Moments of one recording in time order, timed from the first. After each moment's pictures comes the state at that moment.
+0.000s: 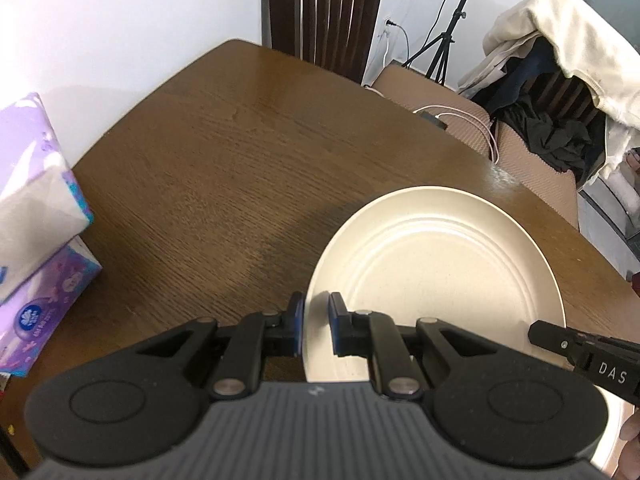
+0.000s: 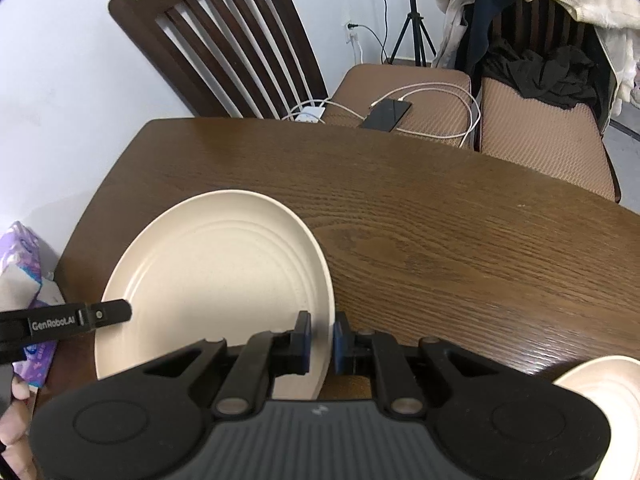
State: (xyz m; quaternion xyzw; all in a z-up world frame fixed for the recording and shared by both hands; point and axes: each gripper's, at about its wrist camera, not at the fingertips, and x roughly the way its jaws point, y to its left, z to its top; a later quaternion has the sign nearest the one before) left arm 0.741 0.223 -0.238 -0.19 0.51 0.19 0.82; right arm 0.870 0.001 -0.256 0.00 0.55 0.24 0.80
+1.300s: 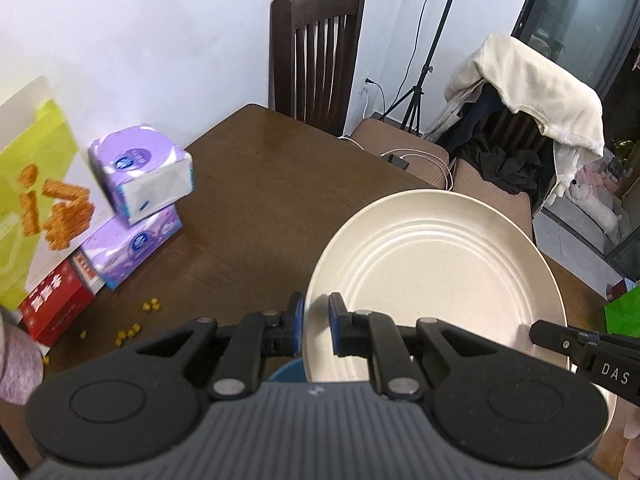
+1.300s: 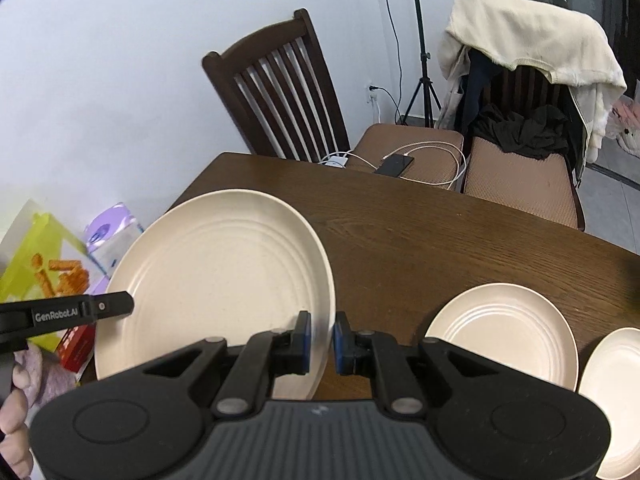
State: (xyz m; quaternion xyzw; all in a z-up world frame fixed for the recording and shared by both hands) left arm 0.581 0.126 -0.094 -0.17 0.44 0.20 0.86; right arm 0.720 -0.084 -0.118 0.00 0.47 0.28 0.84
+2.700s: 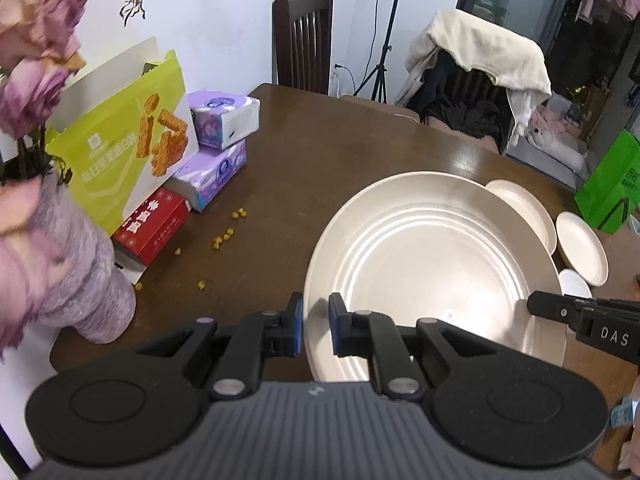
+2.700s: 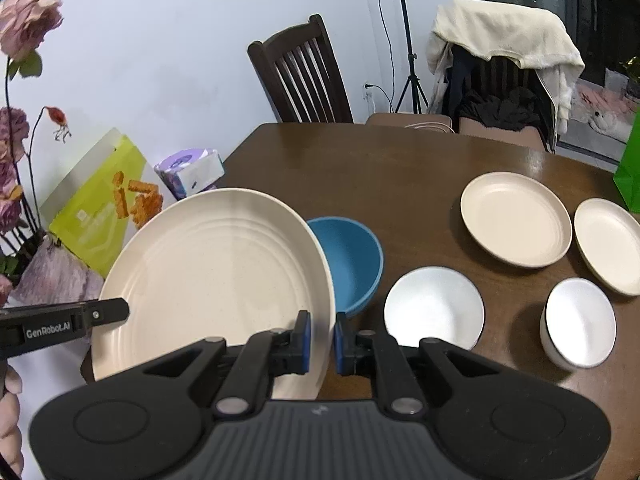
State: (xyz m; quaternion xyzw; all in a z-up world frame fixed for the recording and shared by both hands) left arm 0.350 0.145 -0.077 -0.11 0.45 0.13 0.88; right arm 0.458 -0.072 -0.095 0.02 0.46 0.24 0.85
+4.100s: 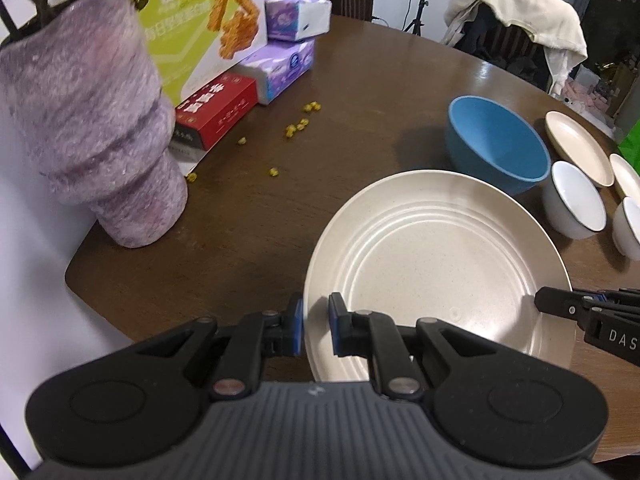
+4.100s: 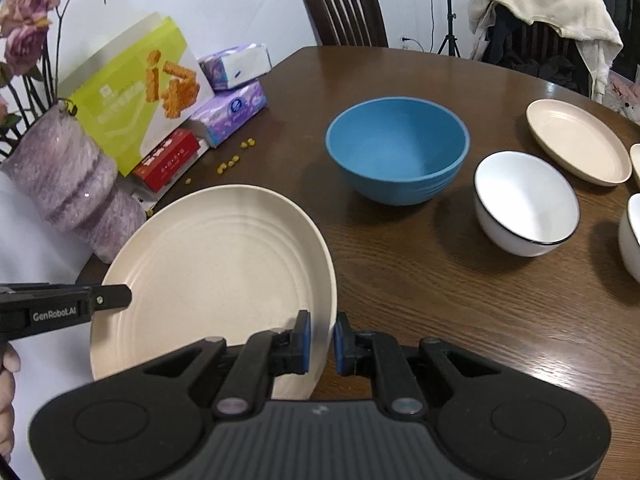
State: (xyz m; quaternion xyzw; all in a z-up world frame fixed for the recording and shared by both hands) left arm 0.276 0.205 -0.186 -0.11 0.50 0.16 0.85; right arm 0.380 -0.009 -0.197 -0.02 0.50 0.27 0.82
